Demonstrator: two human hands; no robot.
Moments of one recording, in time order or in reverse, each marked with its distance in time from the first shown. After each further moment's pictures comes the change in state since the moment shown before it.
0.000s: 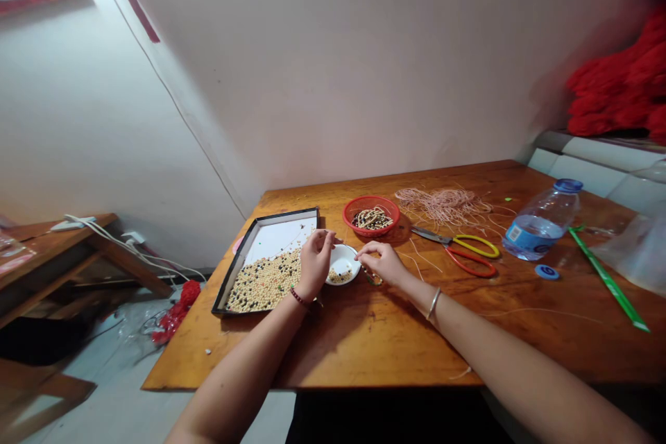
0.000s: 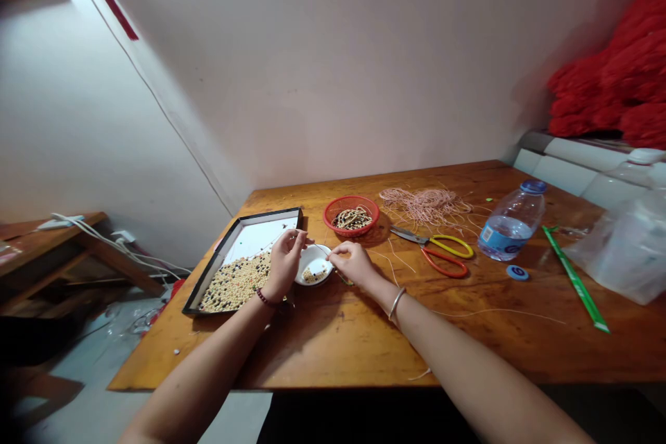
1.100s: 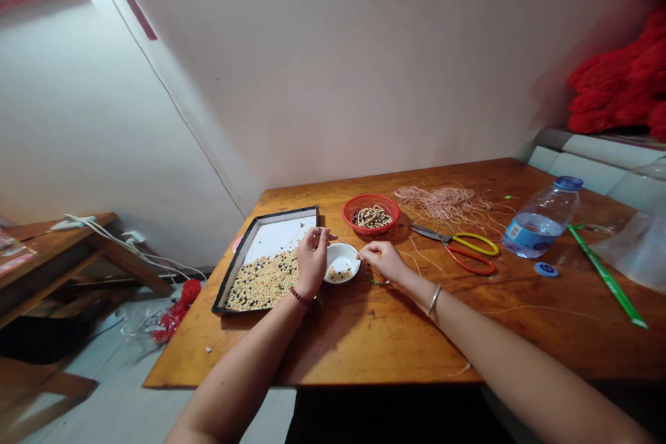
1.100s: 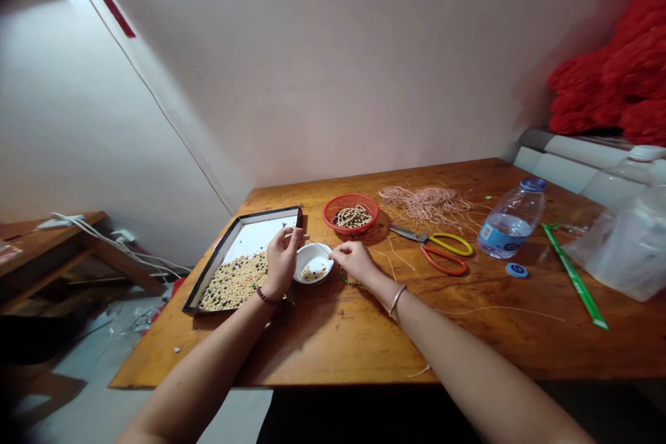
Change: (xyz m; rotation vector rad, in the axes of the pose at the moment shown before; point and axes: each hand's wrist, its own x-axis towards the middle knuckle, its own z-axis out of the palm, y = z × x) left_hand 0.003 -0.012 -0.002 -0.045 0.097 -0.001; right_hand 0.002 0.004 -0.001 0.042 -0.044 0.158
